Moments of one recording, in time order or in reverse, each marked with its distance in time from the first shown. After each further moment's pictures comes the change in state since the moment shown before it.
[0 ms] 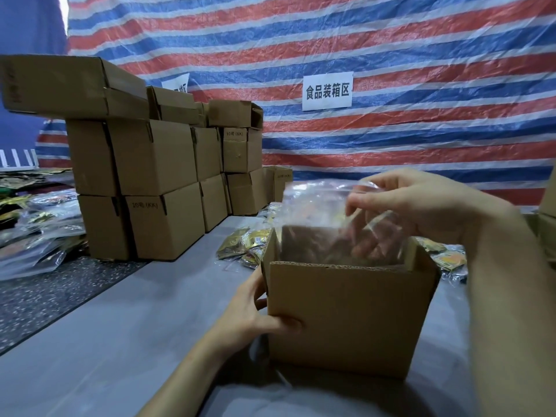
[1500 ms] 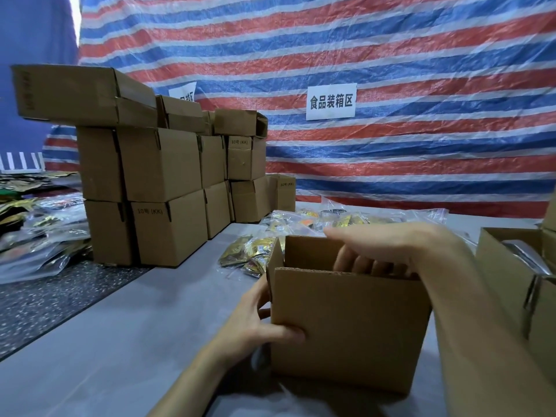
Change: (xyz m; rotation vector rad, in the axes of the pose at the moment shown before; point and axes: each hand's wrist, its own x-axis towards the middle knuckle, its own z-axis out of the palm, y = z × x) left_hand 0.001 0.001 -0.001 0.004 -0.026 0.007; right_hand 0.027 -0.004 0.048 -0.552 -0.038 0.557
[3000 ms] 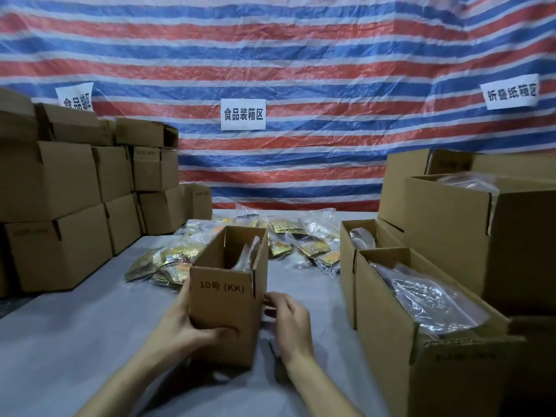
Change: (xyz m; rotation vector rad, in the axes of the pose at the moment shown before) left_hand -0.013 0.028 0.052 -0.028 -0.047 0.070; right_hand 0.022 0.111 0.147 1.146 0.691 -0.134
